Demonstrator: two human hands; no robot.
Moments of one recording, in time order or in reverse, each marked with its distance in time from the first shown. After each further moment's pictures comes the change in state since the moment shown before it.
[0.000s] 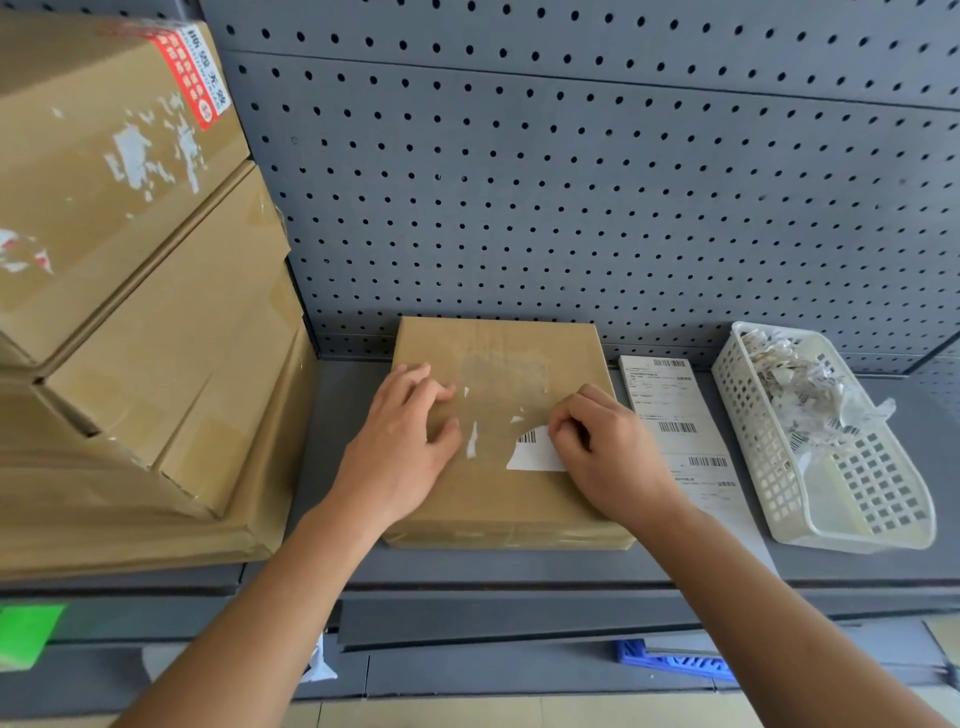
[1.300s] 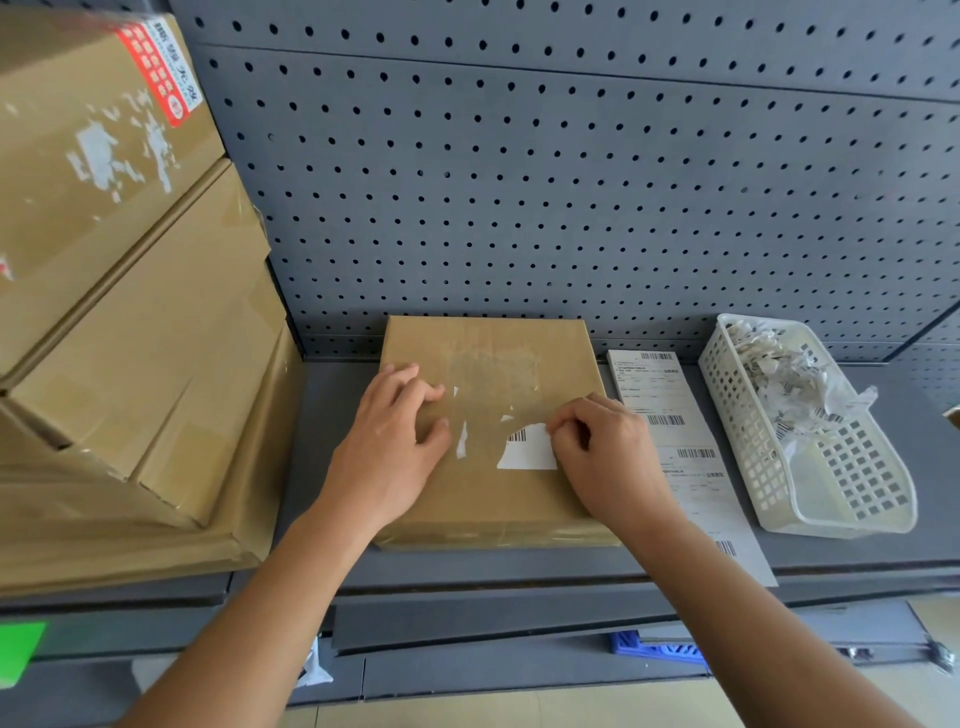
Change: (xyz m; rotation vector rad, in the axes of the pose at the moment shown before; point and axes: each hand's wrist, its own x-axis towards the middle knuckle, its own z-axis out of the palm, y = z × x) left_hand -0.001 0.000 0.002 0.006 0.028 0.009; right_hand -0.011 -0.012 -0.004 -0.065 0.067 0.177
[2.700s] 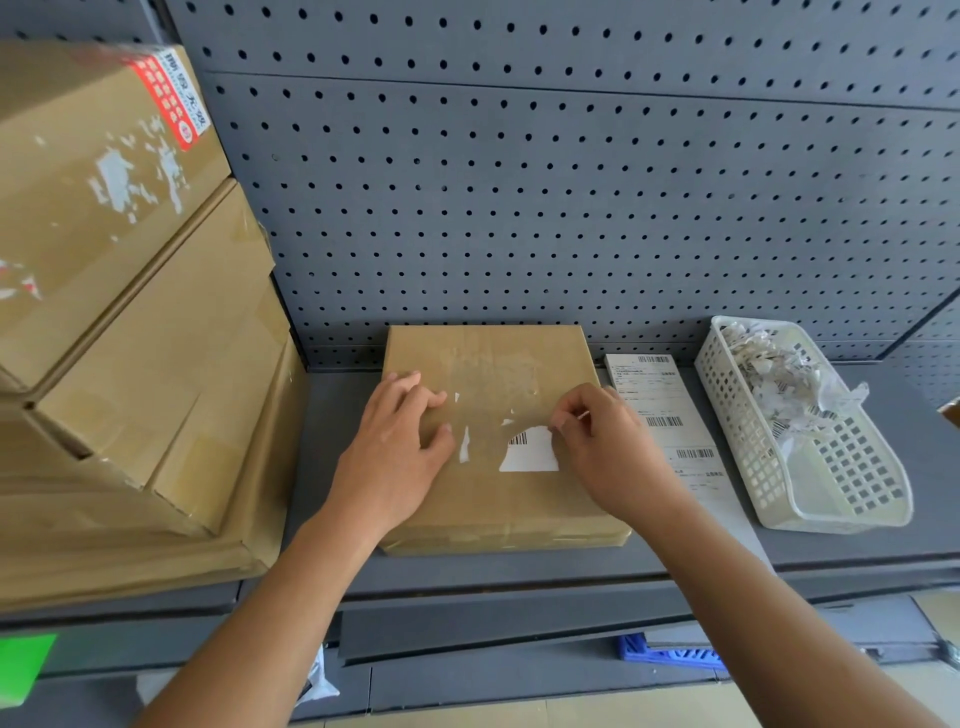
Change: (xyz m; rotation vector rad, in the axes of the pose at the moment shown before) left_hand 0.000 0.006 -0.005 0.021 -0.052 -0.037; right_hand 0.007 -0.020 -0.021 0.072 -0.216 0.216
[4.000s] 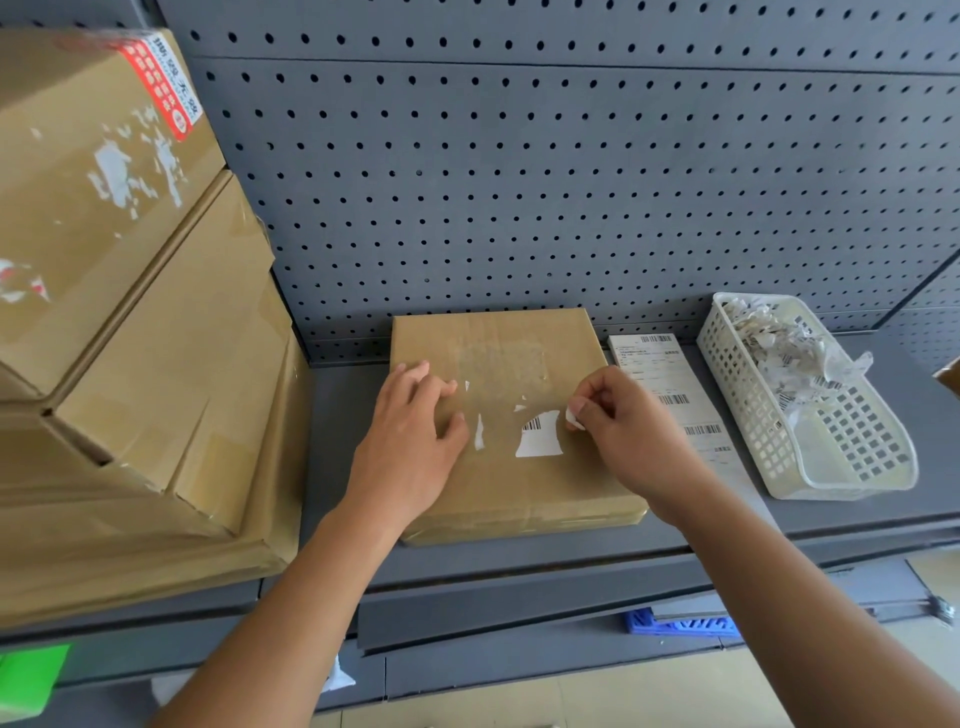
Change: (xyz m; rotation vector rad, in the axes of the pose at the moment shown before) left_hand 0.001 -0.001 0.000 0.006 0.006 0.026; right_hand -0.009 -0.007 -0.004 0.253 -0.024 0.163
